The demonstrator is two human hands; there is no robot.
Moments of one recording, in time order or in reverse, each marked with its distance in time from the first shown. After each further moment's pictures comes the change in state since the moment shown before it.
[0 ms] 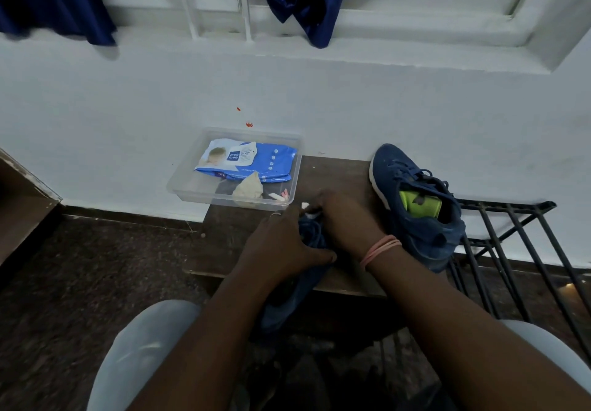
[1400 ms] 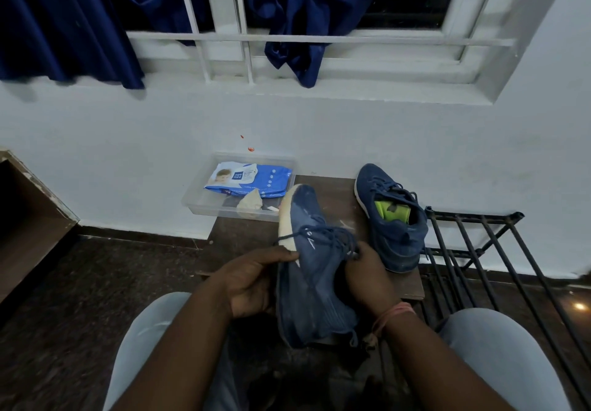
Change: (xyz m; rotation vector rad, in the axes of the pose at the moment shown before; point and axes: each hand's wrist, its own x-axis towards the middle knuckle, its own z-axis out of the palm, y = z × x) left_hand -0.066 -0.012 -0.020 -1.316 -0.552 -0.427; right_hand -0.115 -0.003 0.012 1.024 0.214 0.561
